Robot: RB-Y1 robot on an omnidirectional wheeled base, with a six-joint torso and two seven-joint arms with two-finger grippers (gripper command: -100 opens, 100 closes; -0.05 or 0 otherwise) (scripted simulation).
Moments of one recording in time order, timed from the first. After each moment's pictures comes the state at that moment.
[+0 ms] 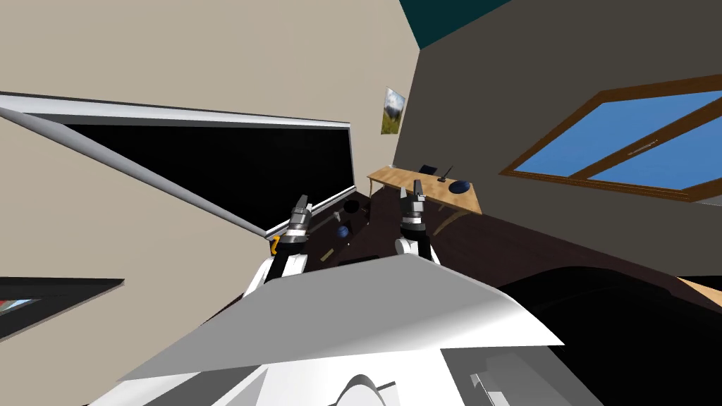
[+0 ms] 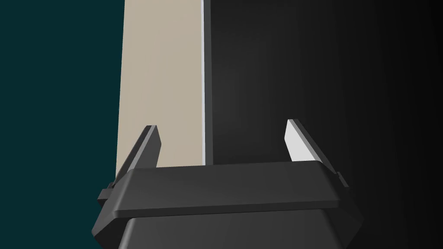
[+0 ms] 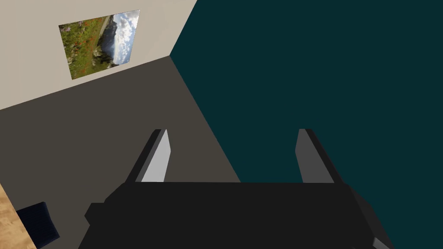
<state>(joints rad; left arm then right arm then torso) 0.40 0.24 -0.10 -2.19 -0.19 -0.23 0.03 0.48 0.00 0.05 -2.25 -0.06 -0.53 0.03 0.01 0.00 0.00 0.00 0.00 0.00</state>
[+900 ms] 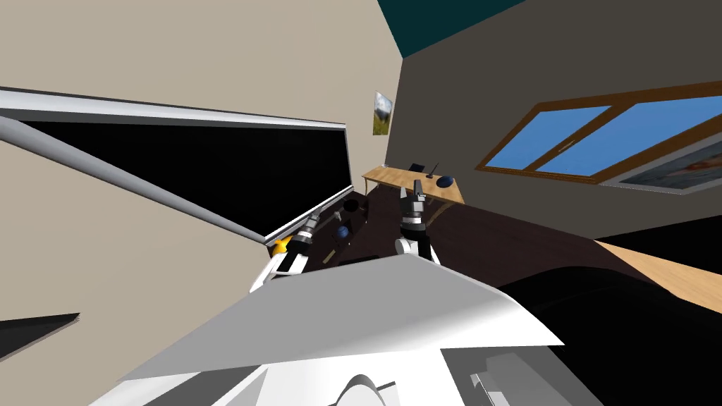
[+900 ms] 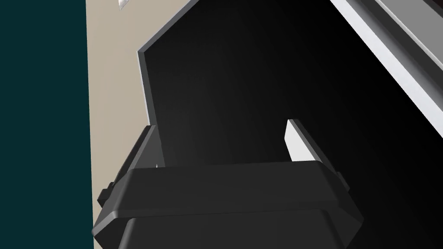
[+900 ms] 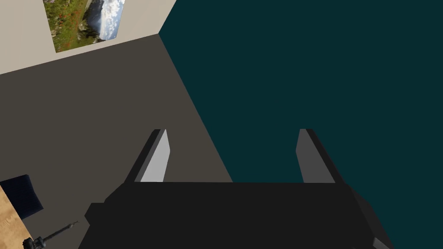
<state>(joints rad) 0.33 0.40 -0.17 -1.99 -0.27 -0.08 -0.01 0.48 0.00 0.05 -2.25 -0.06 -0.53 0.03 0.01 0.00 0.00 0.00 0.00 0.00</state>
